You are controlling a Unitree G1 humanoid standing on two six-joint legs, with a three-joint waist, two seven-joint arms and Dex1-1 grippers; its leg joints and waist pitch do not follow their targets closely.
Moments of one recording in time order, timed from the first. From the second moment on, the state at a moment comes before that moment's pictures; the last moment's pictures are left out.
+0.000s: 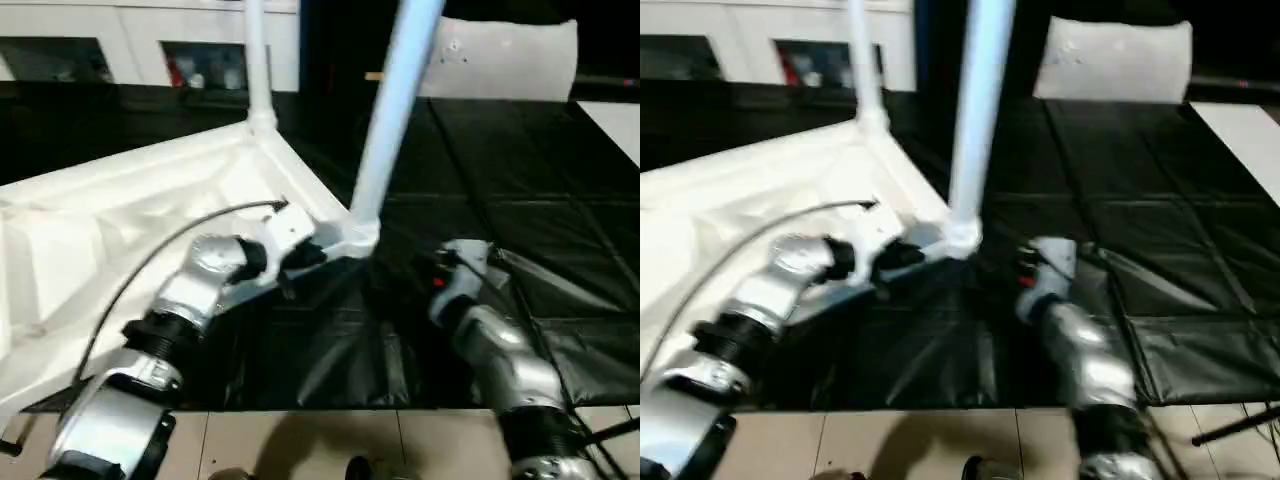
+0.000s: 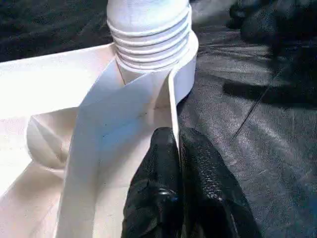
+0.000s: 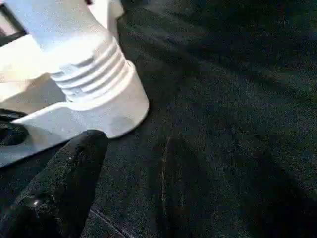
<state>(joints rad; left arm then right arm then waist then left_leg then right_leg) -0.70 0.30 -0.25 0.69 0.08 0.05 -0.90 -0.29 -0.14 -0.12 0.34 0.31 0.28 0.50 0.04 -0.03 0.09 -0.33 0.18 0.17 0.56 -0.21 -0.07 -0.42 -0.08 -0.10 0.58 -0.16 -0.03</state>
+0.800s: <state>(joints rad) -0.73 0.41 -0.26 0.83 0.02 -0.13 -1.26 -0.19 -0.41 0.07 0.10 0.29 0.34 0.86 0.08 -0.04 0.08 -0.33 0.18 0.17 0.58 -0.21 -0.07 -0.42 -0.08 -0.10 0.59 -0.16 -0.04</state>
